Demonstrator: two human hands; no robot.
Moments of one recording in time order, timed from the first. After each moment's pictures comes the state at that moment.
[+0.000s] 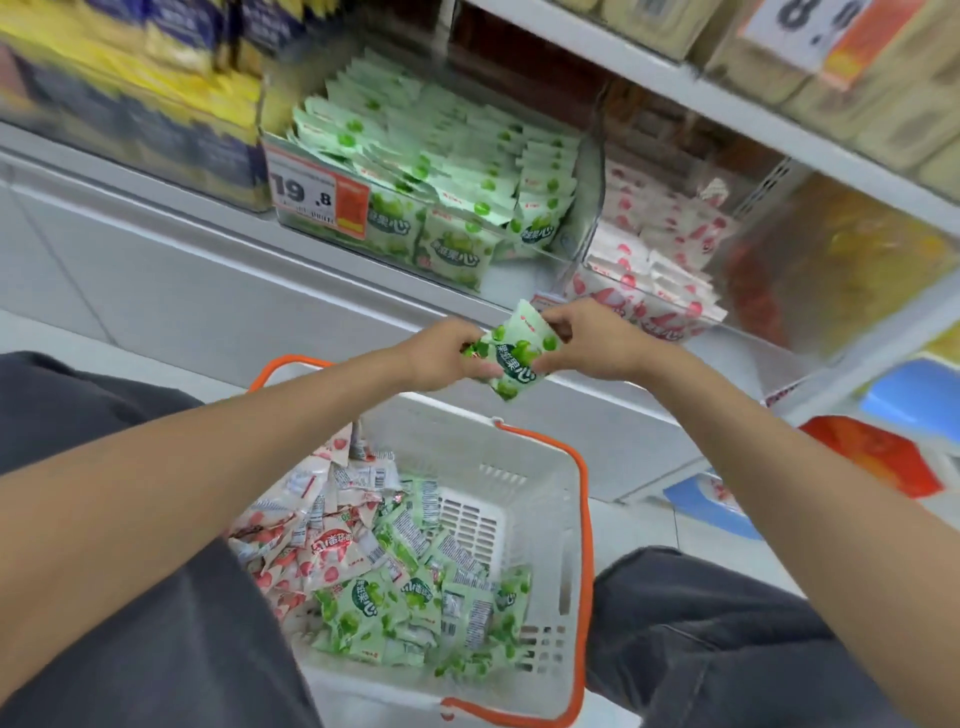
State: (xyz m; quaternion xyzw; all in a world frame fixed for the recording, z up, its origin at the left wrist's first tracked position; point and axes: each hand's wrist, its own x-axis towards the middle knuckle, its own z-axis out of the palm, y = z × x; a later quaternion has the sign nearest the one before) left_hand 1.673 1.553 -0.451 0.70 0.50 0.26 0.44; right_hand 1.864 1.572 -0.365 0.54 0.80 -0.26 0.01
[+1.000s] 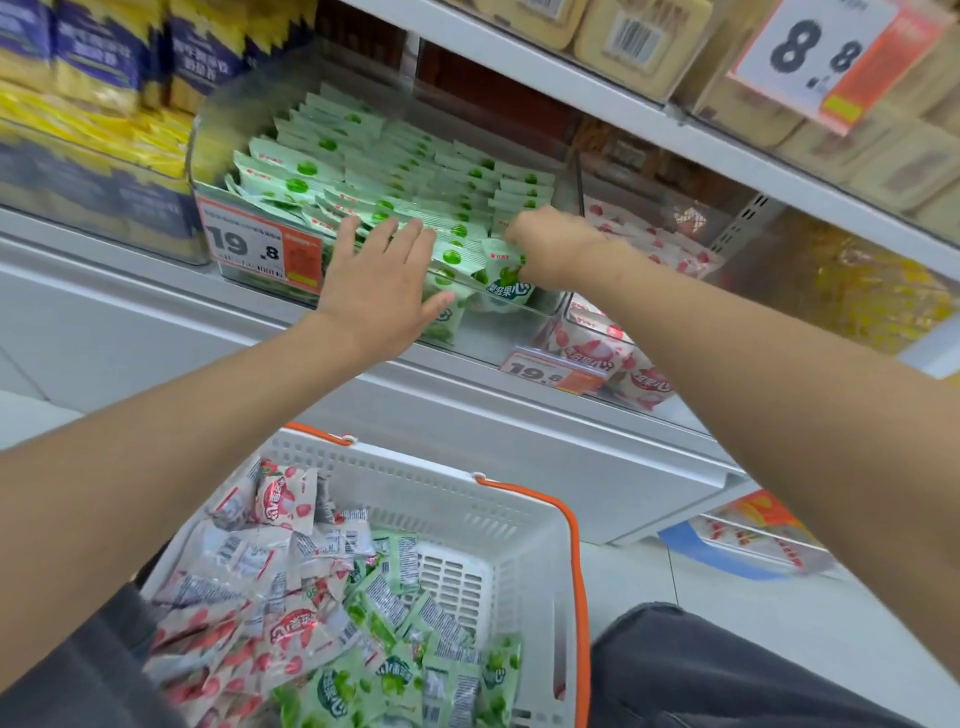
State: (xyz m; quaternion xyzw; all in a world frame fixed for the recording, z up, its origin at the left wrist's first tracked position) left_hand 1.634 1.623 -0.405 0.75 0.64 0.12 -0.10; right_hand 1.811 1.704 -0.319 0.52 0.83 0.09 0.14
